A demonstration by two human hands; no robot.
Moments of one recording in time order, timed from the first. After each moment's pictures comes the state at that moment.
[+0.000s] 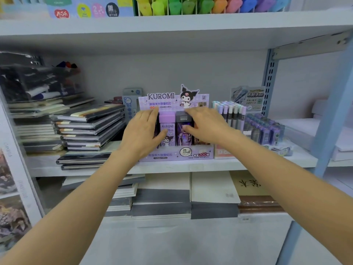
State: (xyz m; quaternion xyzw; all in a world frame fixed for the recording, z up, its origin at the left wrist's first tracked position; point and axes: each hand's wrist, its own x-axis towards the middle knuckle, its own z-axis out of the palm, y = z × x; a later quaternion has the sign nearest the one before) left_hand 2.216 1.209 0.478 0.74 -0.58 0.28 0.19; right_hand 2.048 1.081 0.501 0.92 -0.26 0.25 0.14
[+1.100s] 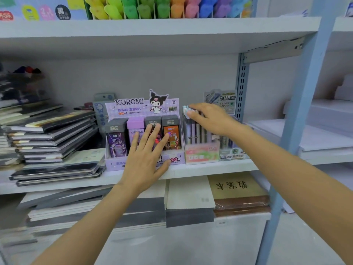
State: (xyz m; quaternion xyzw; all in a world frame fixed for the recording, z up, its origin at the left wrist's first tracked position) left_hand 2.159 1.166 0.410 0.67 -0.64 0.34 0.17; right_hand 1.971 1.014 0.518 0.92 -0.27 0.28 -0.02
